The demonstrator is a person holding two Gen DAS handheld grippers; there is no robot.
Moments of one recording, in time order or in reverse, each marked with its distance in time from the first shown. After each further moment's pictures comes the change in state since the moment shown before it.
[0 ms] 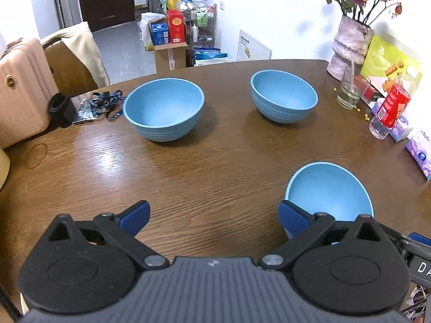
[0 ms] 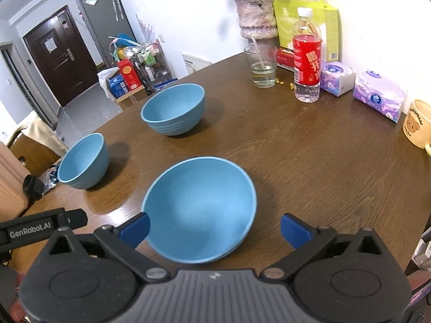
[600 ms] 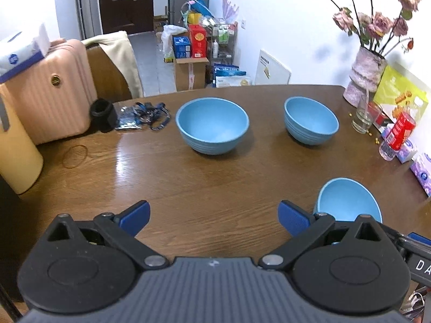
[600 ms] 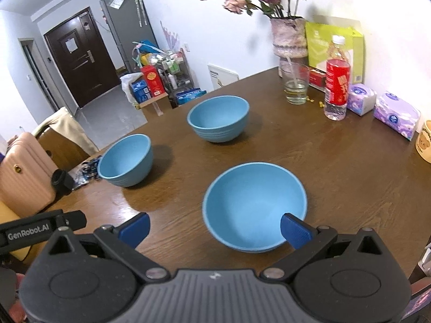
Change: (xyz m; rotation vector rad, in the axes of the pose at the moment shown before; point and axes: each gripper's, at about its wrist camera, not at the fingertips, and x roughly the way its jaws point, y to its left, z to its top) left arm -0.058 0.074 -0.004 -0.060 -0.071 0.031; right arm -0.043 0.070 -0.016 -0.060 -0.053 0.057
